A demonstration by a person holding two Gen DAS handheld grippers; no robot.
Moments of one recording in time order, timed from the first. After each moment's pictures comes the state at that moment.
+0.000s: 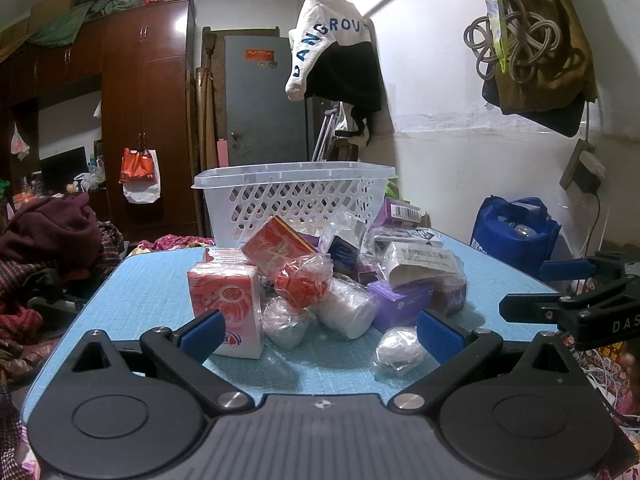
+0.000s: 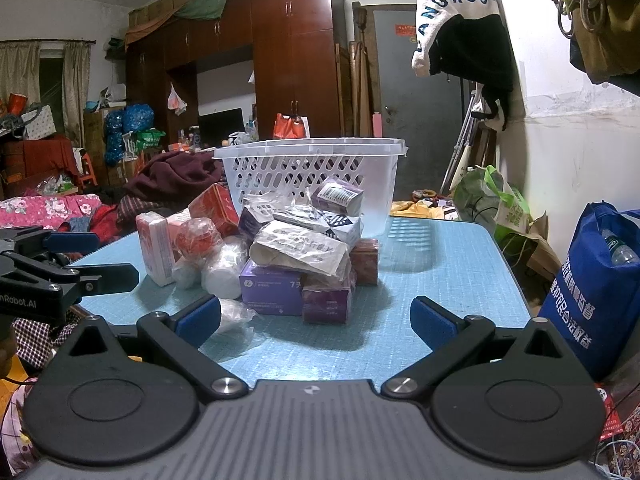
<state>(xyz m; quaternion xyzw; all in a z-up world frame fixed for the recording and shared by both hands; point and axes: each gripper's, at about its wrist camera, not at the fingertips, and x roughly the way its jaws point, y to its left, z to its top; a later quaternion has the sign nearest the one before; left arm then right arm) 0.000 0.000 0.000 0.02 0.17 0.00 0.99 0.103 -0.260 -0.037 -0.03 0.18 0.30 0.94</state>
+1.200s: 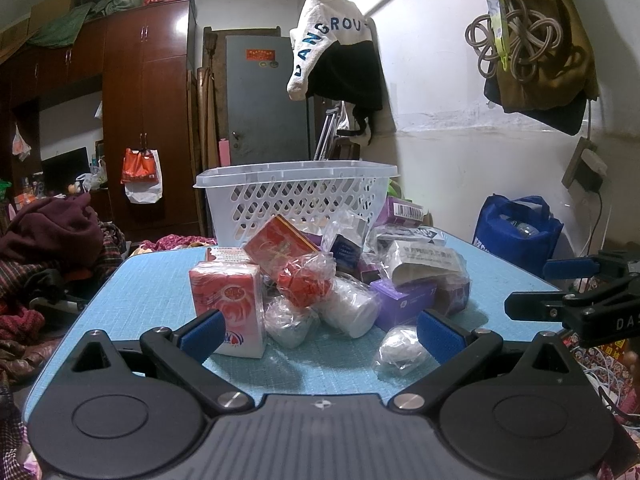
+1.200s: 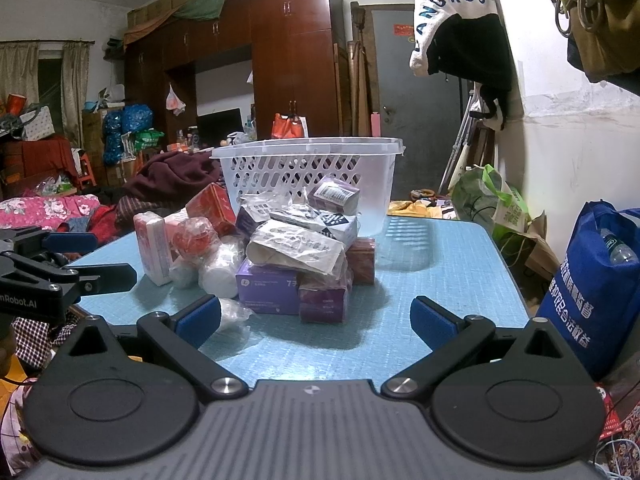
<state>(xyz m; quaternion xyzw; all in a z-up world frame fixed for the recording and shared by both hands) 0.001 0.001 -0.001 0.02 0.17 0.01 0.99 0.102 -0.264 -0.037 -0.03 0.18 0.30 0.94</state>
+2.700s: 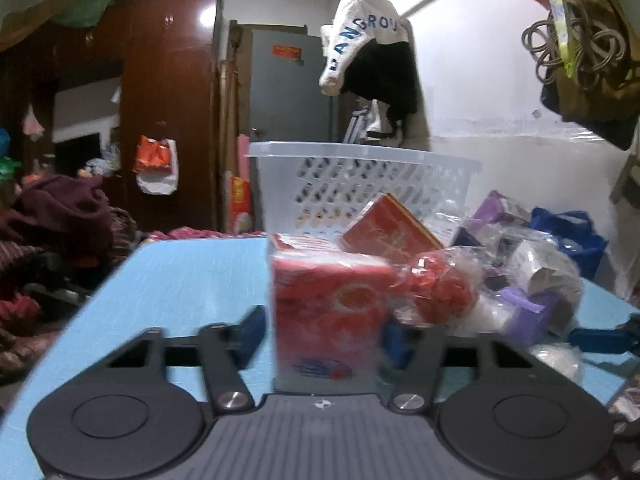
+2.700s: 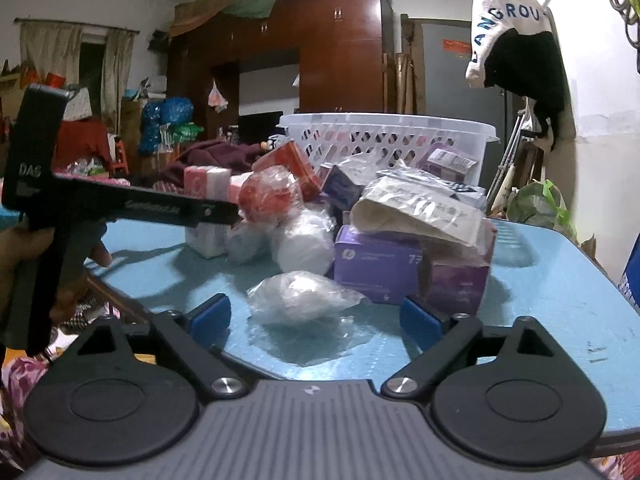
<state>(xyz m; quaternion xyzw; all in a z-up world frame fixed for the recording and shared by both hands) 0.063 0.083 -0.037 -0.01 0.16 0.01 0.99 0.094 -0.191 -0.090 -0.06 0.14 0.35 0.92</state>
